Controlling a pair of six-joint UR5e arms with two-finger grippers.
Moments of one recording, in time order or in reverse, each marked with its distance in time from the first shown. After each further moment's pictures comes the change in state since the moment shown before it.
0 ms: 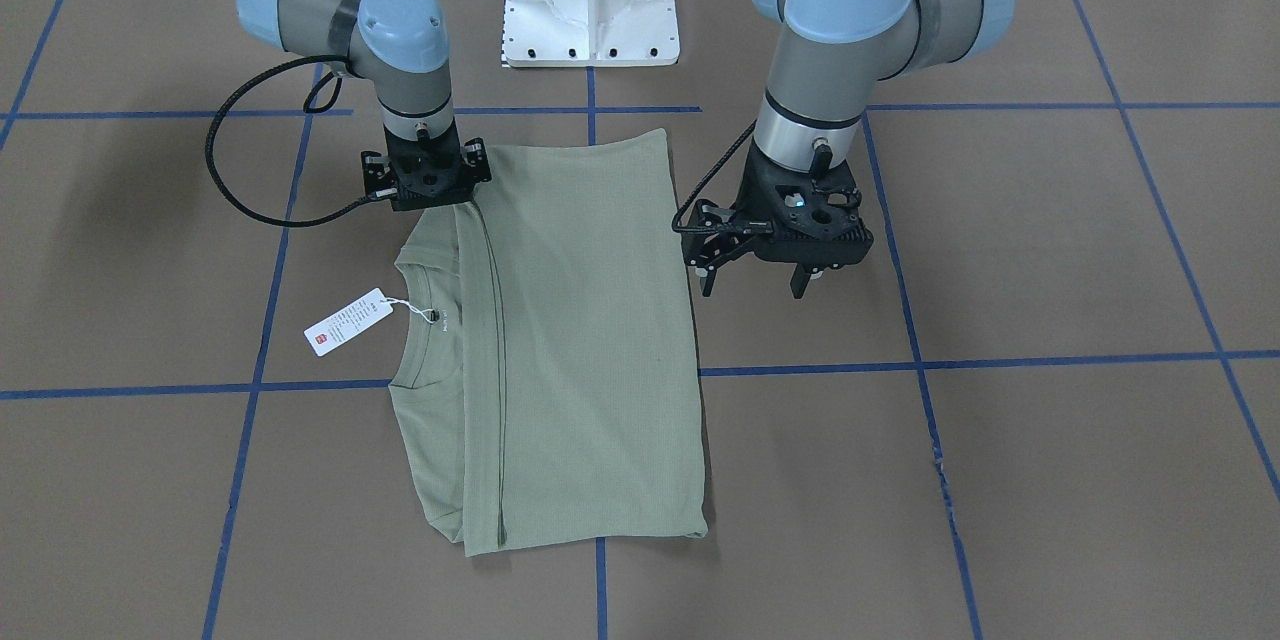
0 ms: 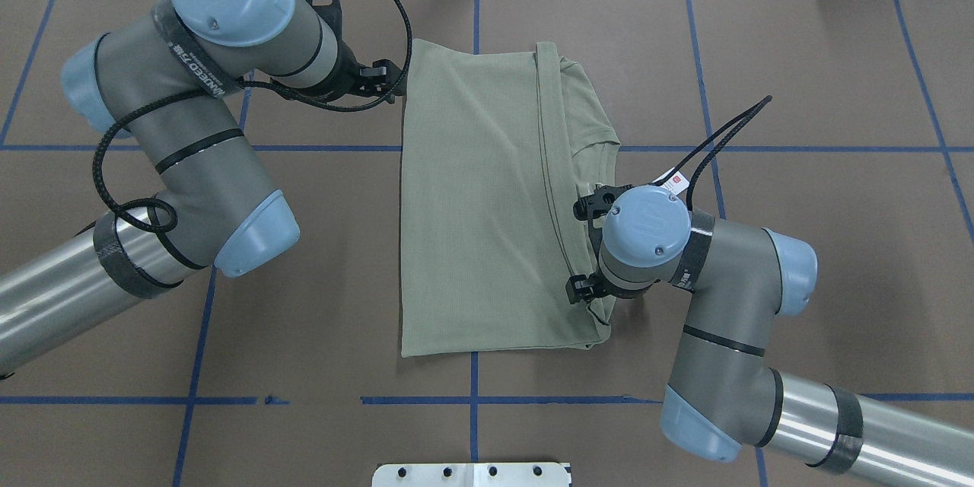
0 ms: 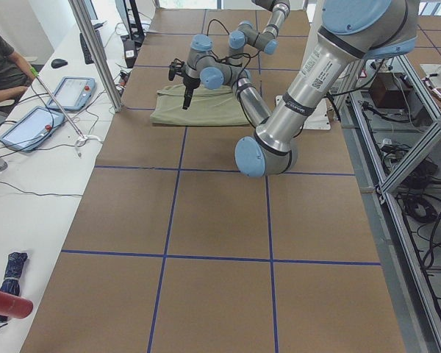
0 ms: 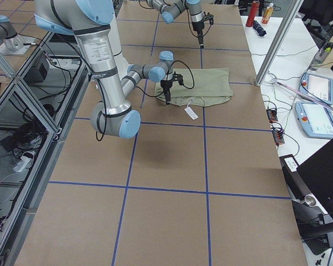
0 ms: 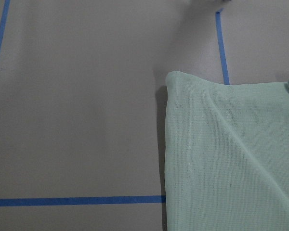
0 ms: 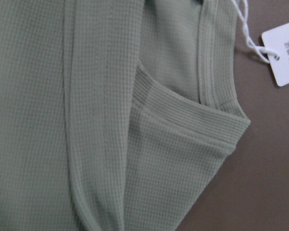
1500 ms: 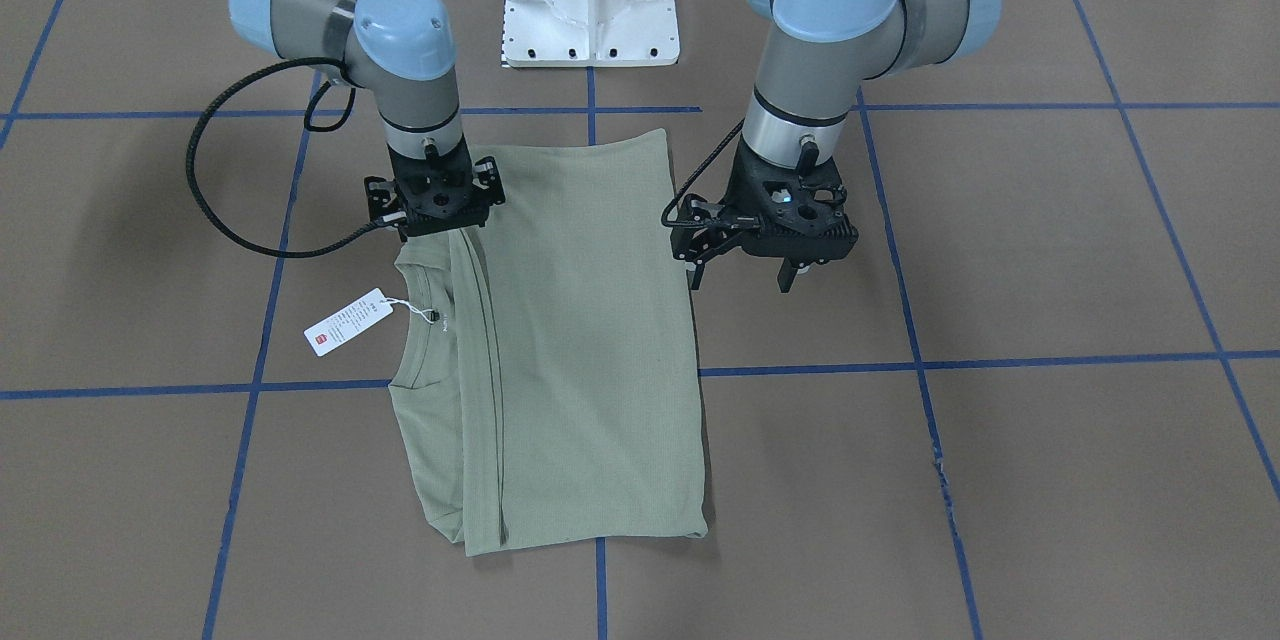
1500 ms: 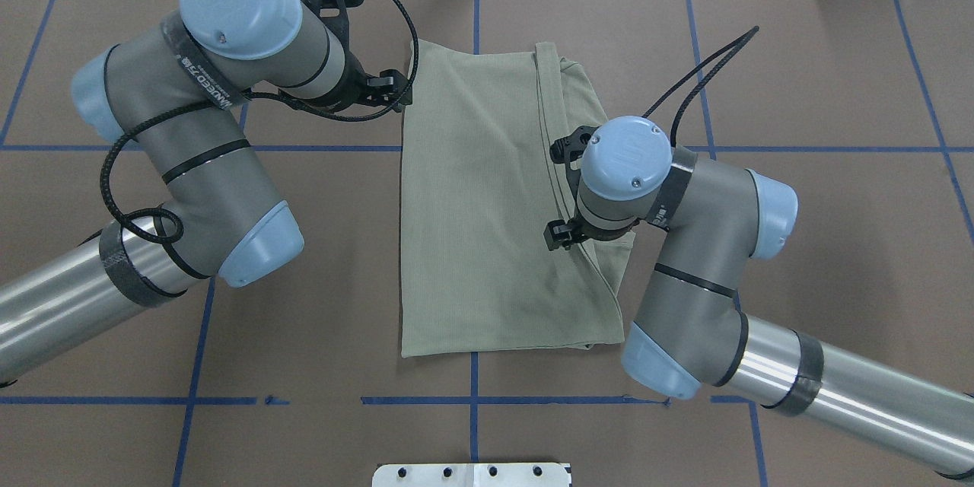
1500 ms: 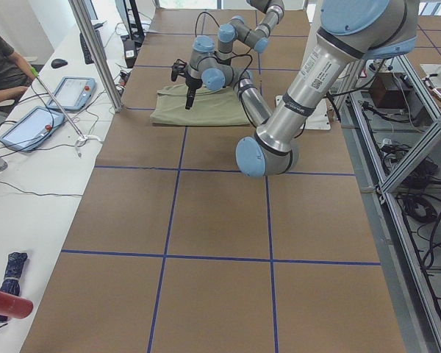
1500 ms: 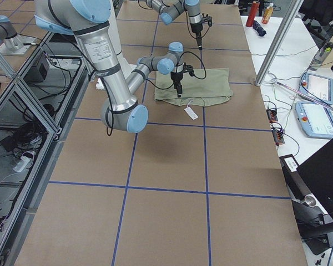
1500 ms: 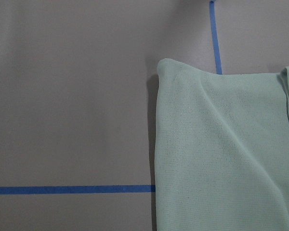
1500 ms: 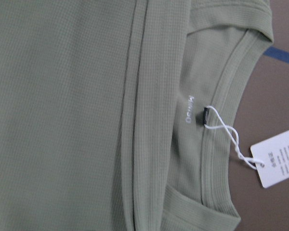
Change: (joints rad) left arm 0.015 0.004 0.000 -0.014 0.000 -0.012; right arm 0.097 0.160 -0.102 -0.029 0.002 -0.121
